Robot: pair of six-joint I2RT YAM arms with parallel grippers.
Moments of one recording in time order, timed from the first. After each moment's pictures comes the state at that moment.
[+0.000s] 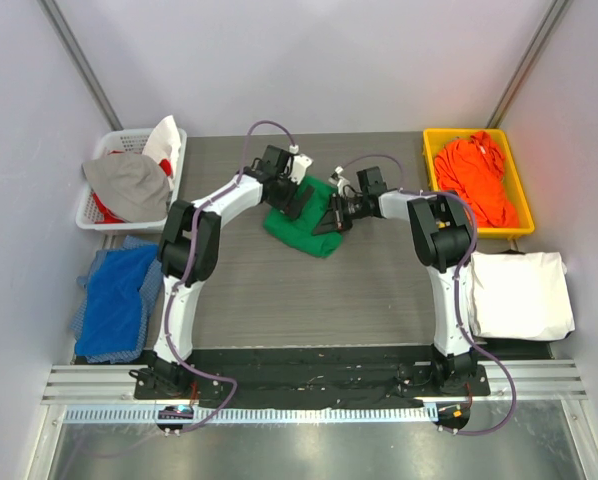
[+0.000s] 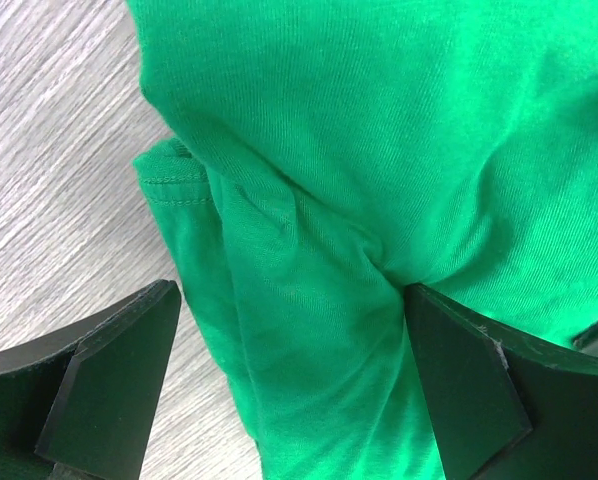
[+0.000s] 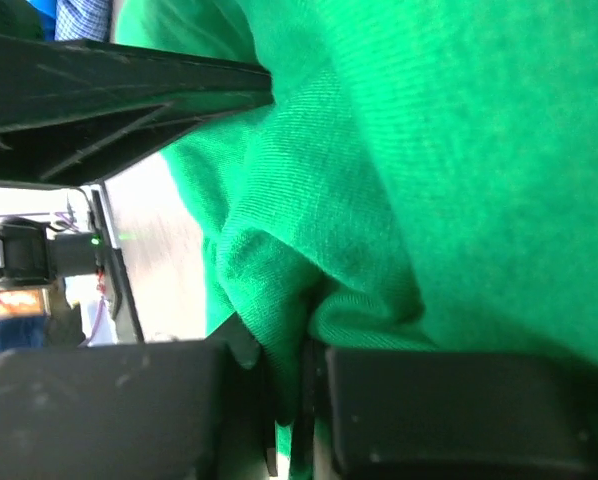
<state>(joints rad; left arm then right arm) -0.46 2.23 1.77 -0.45 0.09 0.20 0.30 2.28 1.46 -0.09 -1.00 0.25</state>
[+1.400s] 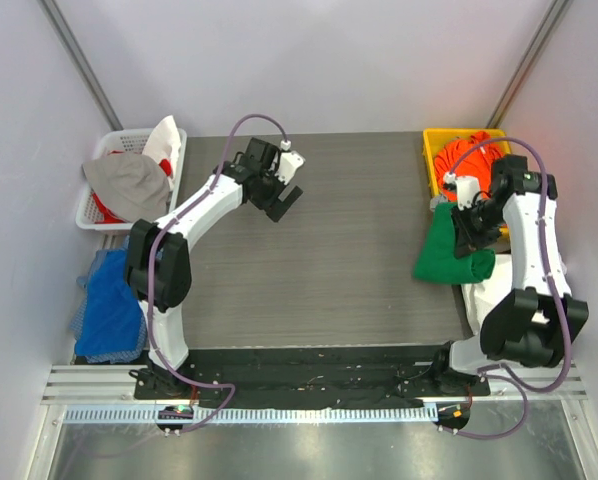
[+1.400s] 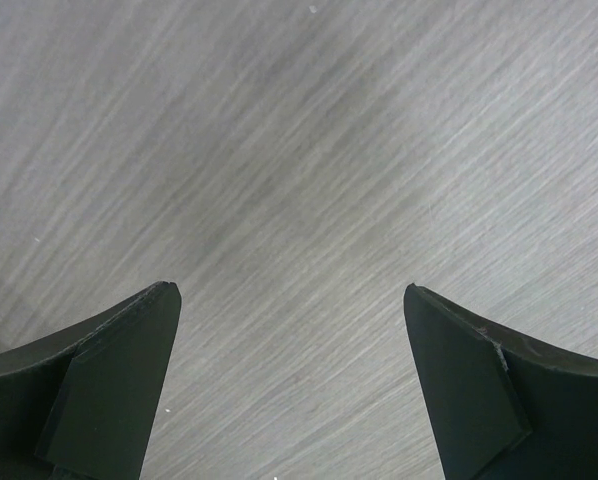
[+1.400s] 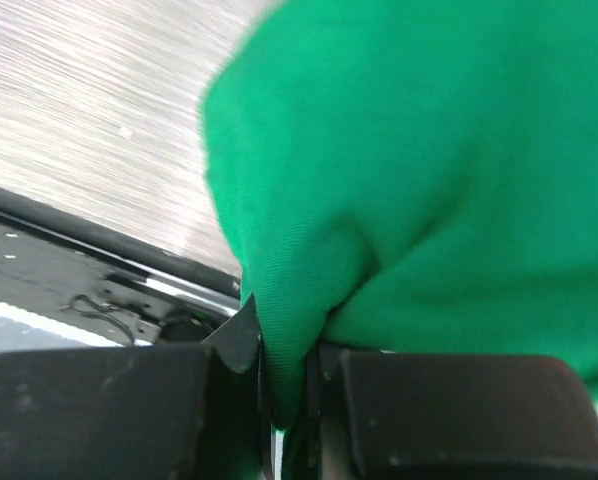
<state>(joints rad) -0.46 1.92 1.63 -0.63 0.02 0.34 -0.23 1.45 1.41 -1.34 -0.26 -0.60</state>
